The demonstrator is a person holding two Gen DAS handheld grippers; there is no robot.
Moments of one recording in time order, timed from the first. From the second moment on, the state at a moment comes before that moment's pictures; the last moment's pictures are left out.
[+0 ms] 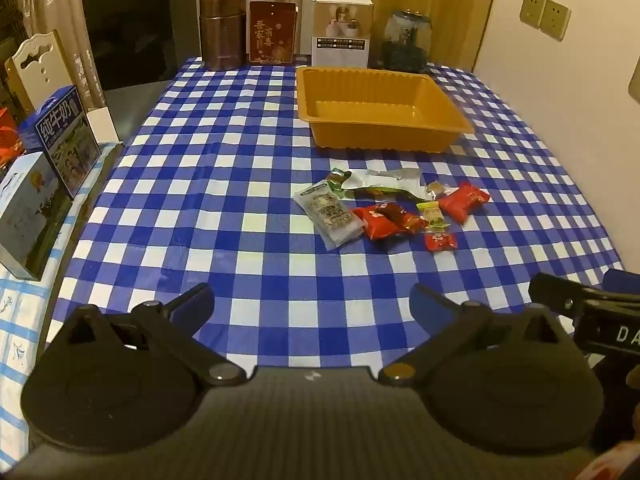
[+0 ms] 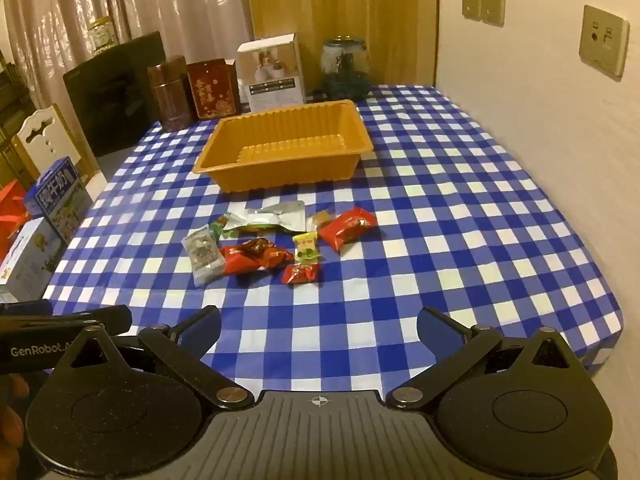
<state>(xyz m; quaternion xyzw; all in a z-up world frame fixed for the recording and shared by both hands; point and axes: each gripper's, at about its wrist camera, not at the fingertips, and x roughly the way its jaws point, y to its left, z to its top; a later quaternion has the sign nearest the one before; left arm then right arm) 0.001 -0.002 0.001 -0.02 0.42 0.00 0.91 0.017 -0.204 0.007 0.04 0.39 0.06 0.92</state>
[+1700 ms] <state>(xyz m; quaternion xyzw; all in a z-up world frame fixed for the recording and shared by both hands) -0.017 -0.003 0.018 -0.03 0.40 -0.02 0.92 0.010 -0.208 0.015 0.03 0.38 0.05 0.92</state>
